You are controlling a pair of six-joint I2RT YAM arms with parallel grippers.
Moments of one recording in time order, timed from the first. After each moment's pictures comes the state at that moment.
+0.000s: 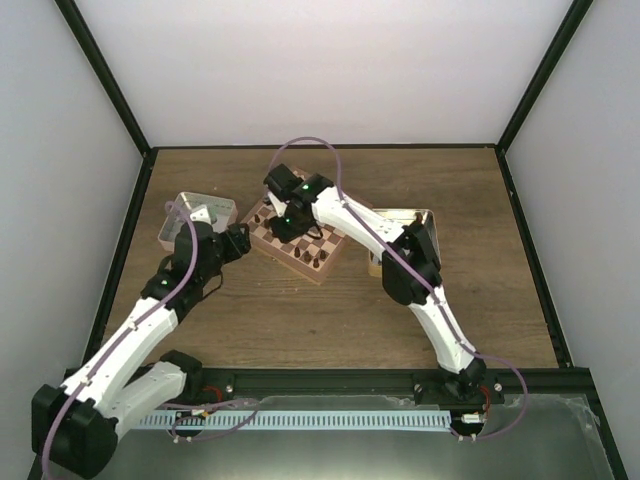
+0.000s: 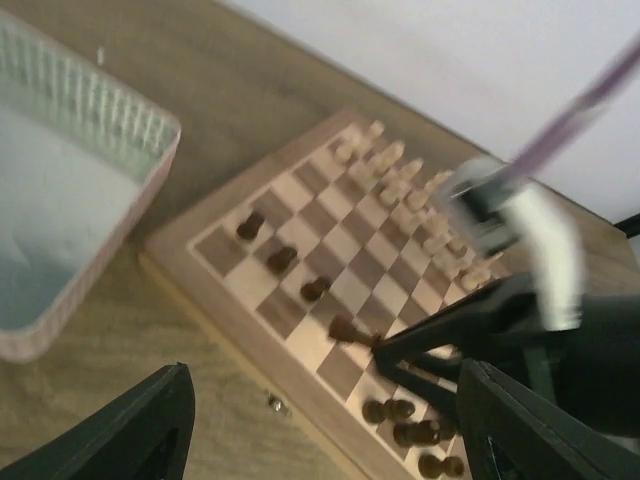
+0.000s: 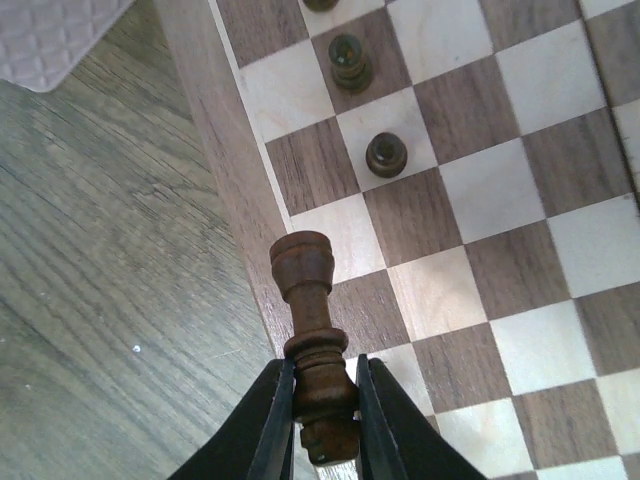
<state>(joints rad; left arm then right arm) -0.42 0.89 0.67 -0.25 -0.16 -0.65 0.82 2.31 2.16 -1.03 -0.09 0.17</state>
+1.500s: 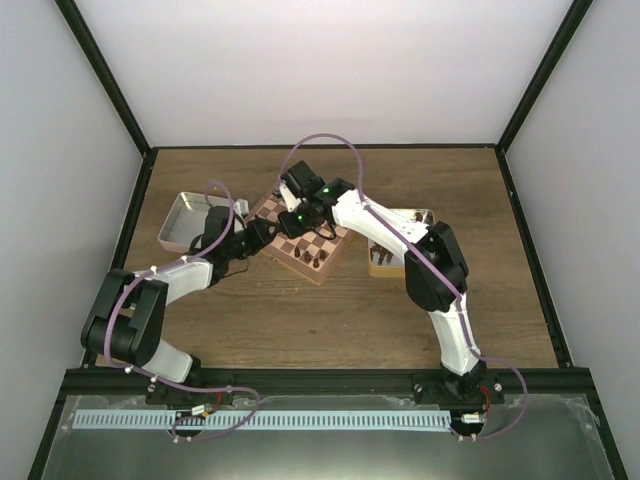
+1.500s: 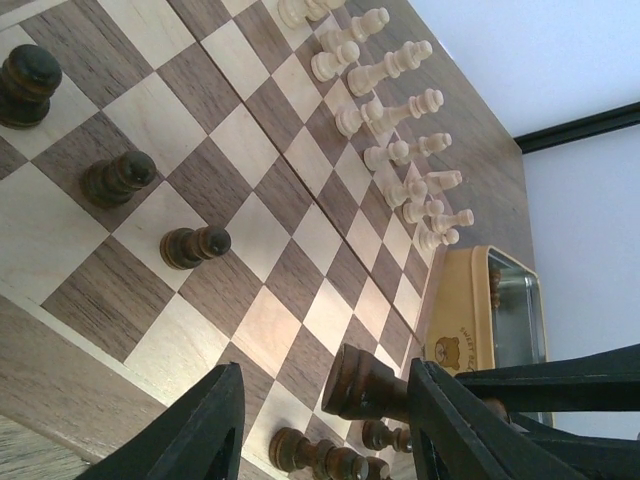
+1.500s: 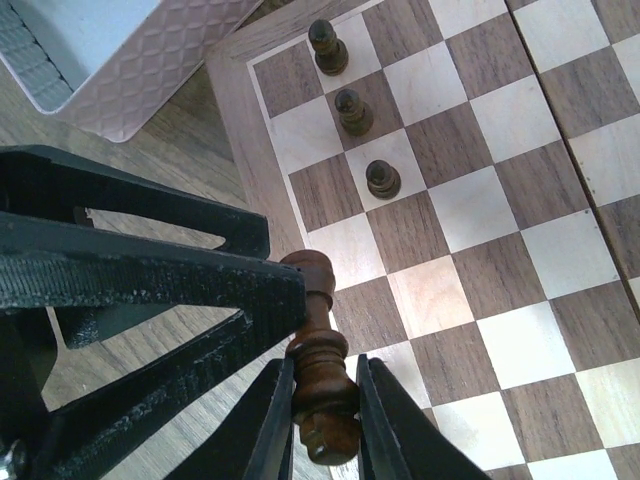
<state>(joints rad) -0.29 1.51 0.65 0.32 0.38 -0.87 0.78 2.10 1.87 -0.77 -0.17 0.19</state>
